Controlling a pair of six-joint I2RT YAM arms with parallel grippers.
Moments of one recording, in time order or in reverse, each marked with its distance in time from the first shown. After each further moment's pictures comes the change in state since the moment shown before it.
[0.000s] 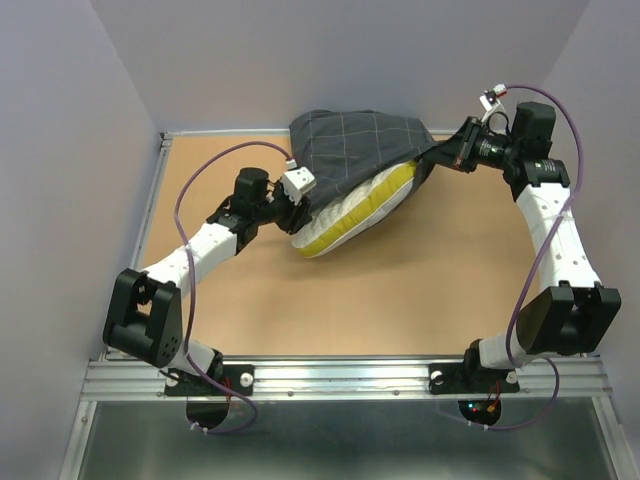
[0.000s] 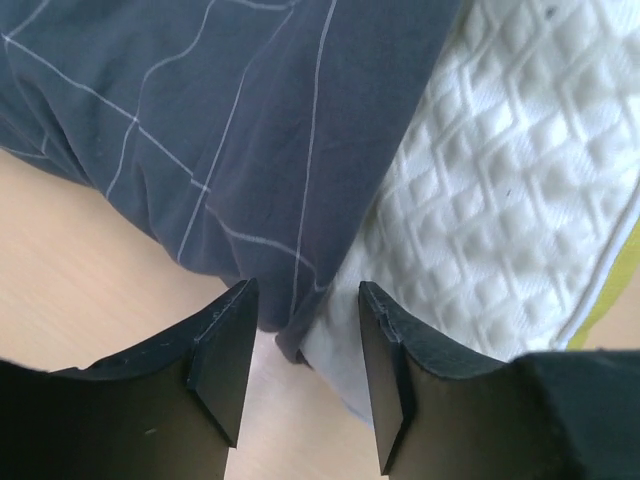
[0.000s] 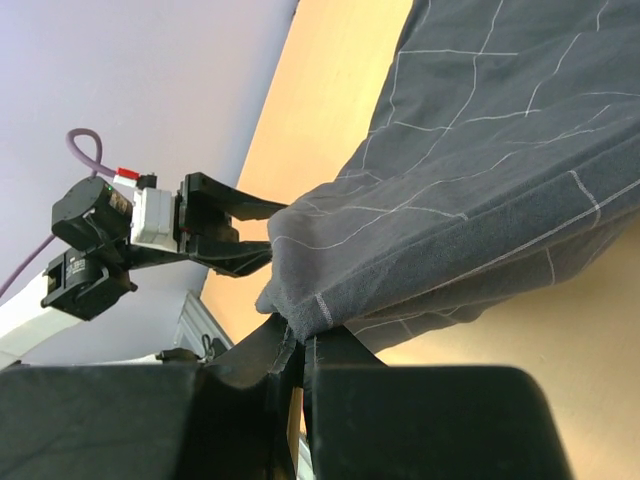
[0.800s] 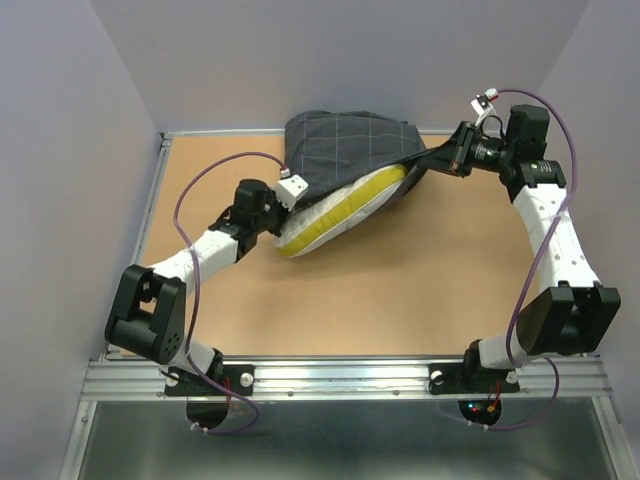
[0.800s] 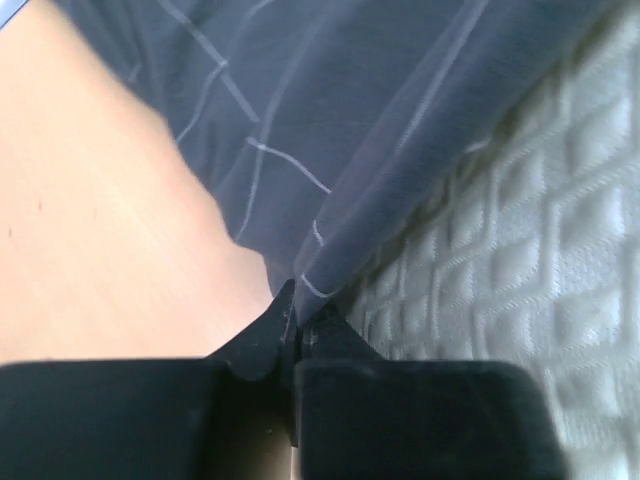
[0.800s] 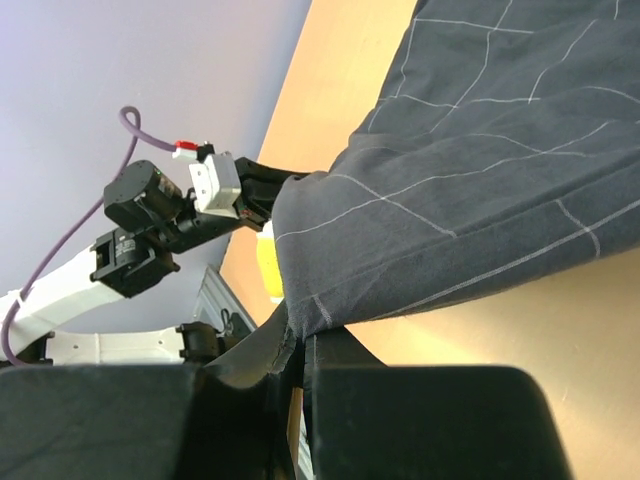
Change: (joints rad) left arm 0.002 0.016 -0.119 0.136 -0.317 0.063; right arm 0.019 -0.002 -0.010 -0.023 -0.047 0.004
